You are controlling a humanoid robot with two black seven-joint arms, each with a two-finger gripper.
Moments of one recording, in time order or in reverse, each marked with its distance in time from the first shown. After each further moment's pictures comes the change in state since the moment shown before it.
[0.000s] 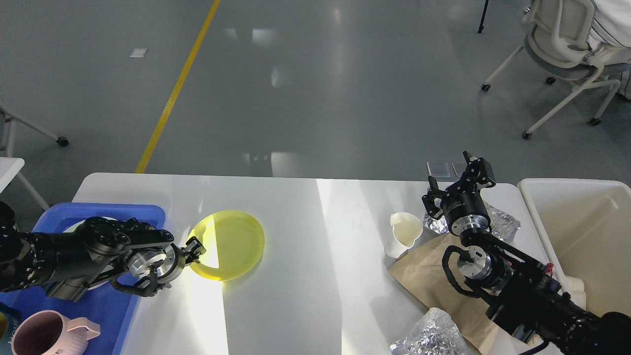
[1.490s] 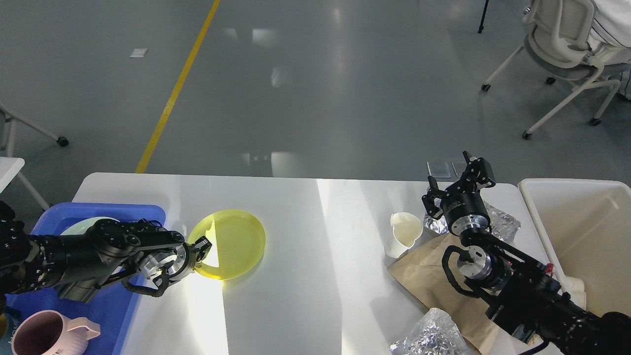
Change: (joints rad) left arm 0.014 -0.023 -0.047 0.002 0.019 0.049 -0.023; right arm 0.000 0.000 0.000 0.000 0.000 0.000 0.000
